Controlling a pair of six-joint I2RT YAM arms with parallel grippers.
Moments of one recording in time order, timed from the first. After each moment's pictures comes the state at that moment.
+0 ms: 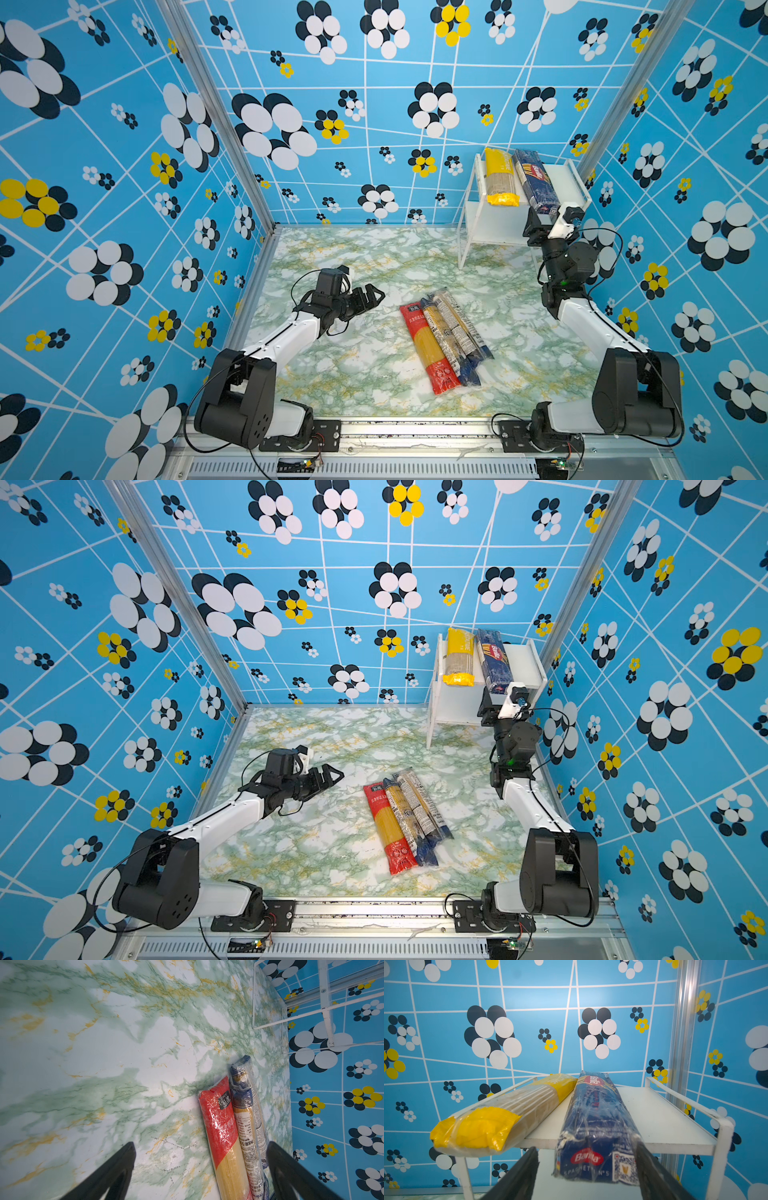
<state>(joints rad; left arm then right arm) -0.26 1.38 0.73 -0.09 0.48 -0.69 -0.06 1.42 0.88 0.82 -0.01 0.02</state>
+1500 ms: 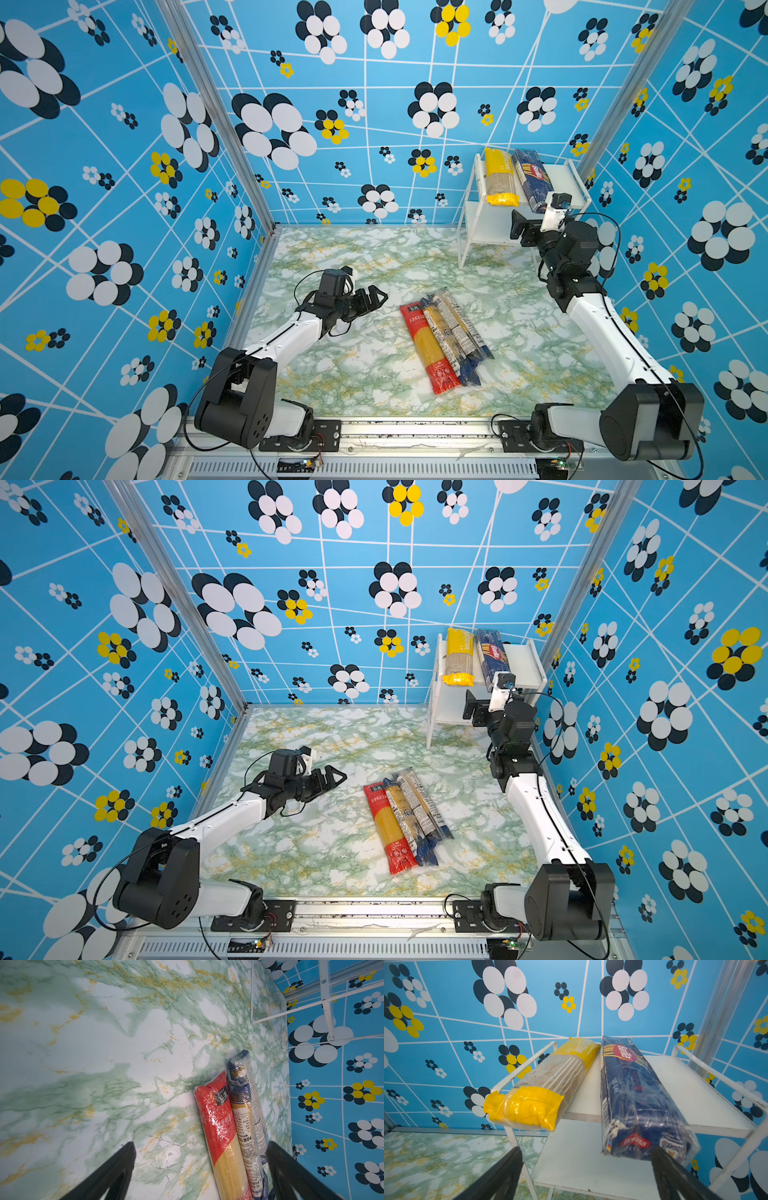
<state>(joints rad) -0.29 1.39 0.73 -0.09 0.48 -0.69 0.02 1.30 1.11 0.16 0.00 0.00</state>
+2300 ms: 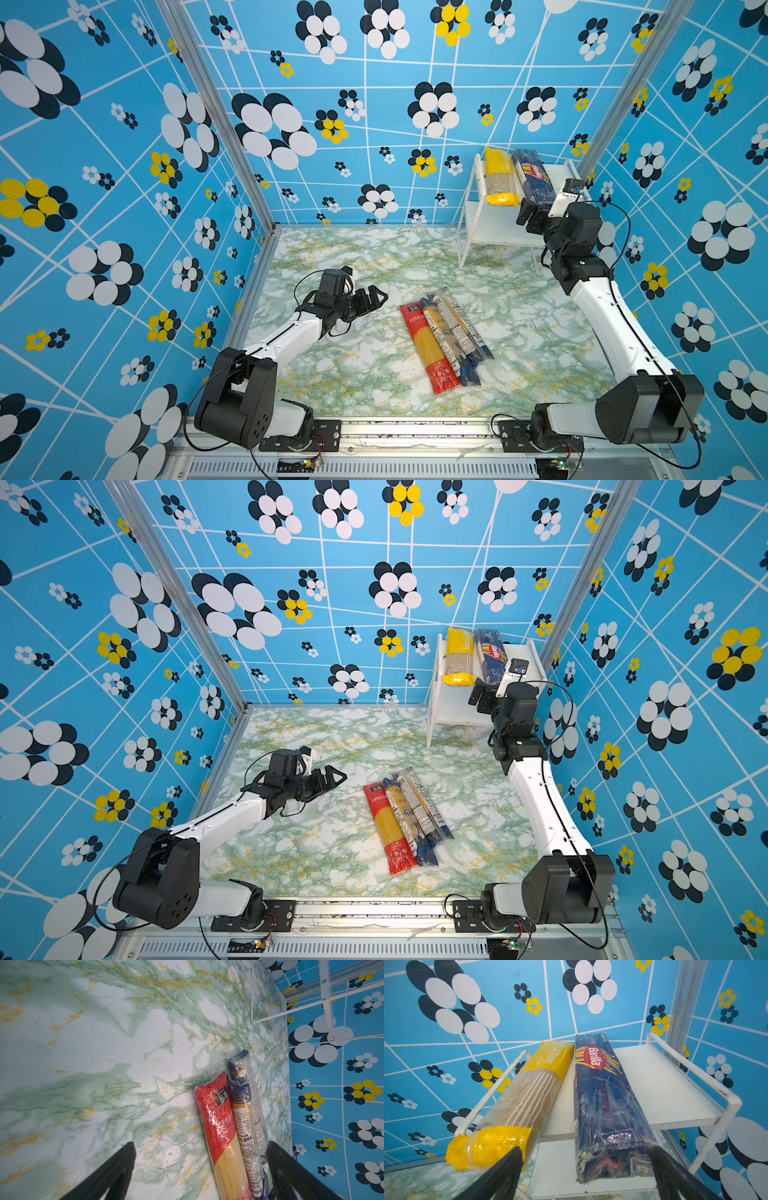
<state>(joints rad) -0.29 1.39 0.73 -0.09 0.48 -0.69 0.03 1.38 1.31 -0.05 0.14 0.14</state>
